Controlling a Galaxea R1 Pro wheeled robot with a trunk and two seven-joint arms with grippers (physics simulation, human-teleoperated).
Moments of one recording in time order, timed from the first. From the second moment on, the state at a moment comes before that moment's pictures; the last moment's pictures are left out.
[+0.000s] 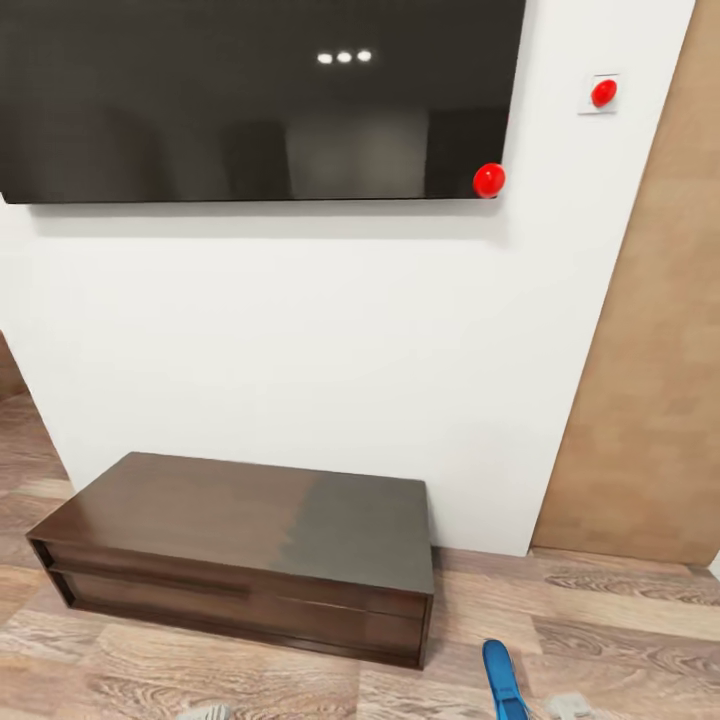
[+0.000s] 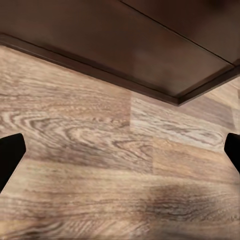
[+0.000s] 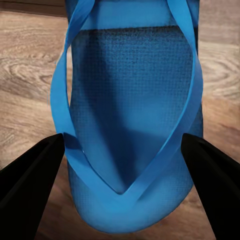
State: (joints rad) left arm -0.14 0.07 0.17 -0.52 0.20 -0.05 -0.58; right arm -0.33 -0.31 0.36 -0.35 -0.44 0.14 0.56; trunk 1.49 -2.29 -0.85
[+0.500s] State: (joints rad) left arm -0.14 0.07 0.17 -0.52 0.20 -0.05 -0.57; right arm -0.33 -0.31 0.36 -0.35 -0.44 0.14 0.56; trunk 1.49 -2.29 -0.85
